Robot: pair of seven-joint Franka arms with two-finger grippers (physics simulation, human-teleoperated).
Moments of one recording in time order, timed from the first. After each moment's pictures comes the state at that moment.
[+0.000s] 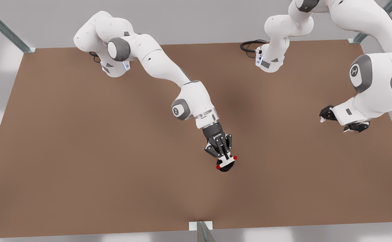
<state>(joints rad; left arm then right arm) -0.02 0.23 0.03 -1.39 0.06 1.57 0.50 1.03 1.09 -0.67 -0.83 0.00 2.96 0.25</state>
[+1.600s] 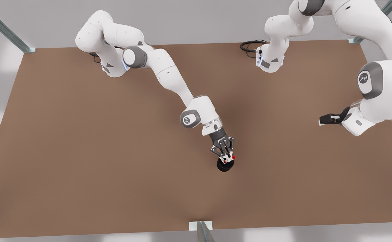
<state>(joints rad) 0.04 0.26 0.03 -1.40 -0.06 1.50 0.11 1.15 1.38 -0.84 -0.87 -0.08 3.12 0.87</state>
